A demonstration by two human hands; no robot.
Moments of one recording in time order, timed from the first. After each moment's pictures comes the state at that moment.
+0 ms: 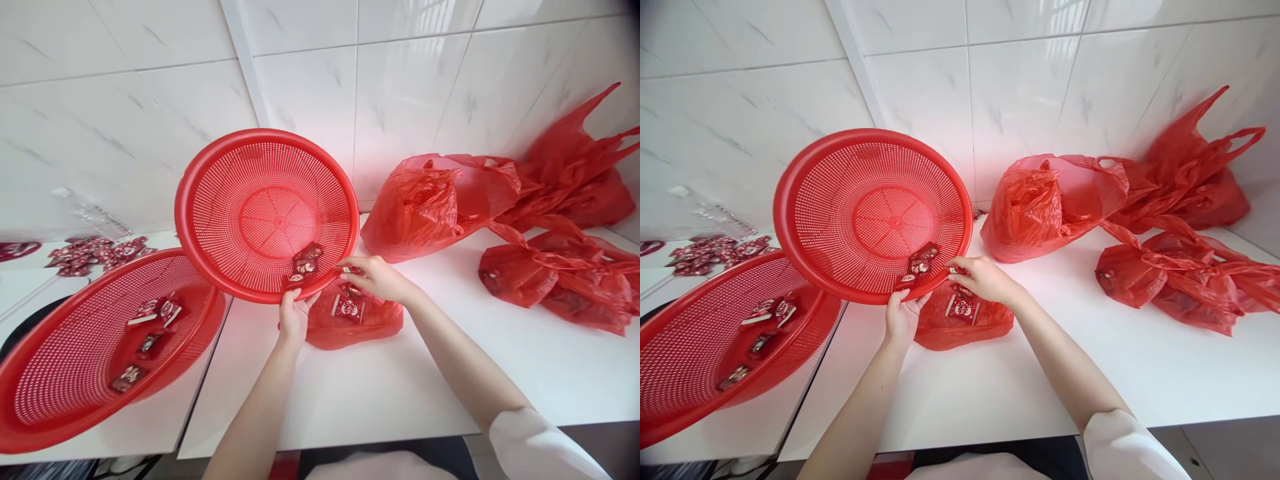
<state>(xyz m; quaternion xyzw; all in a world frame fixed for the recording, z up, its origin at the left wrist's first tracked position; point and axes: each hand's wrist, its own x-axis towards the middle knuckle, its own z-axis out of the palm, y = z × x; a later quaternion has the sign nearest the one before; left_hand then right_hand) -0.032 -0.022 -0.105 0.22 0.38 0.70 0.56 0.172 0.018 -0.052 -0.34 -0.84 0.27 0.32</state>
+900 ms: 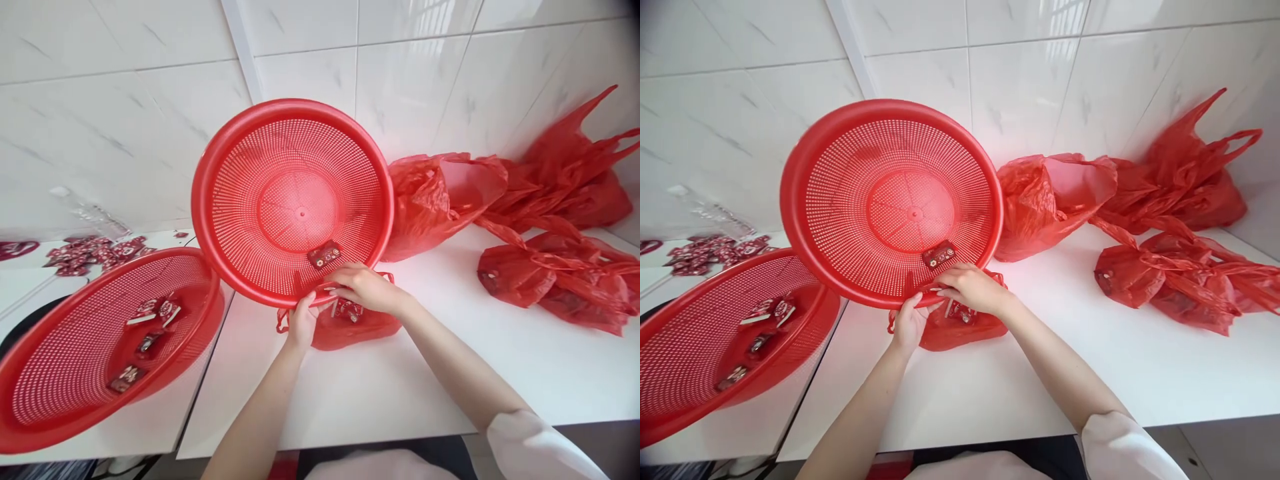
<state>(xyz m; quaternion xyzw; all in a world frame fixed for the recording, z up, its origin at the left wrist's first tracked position) -0.018 -0.031 -0.115 0.30 0.34 0.66 0.60 0.154 0.012 -0.058 -0.27 -0.91 0.18 0.26</state>
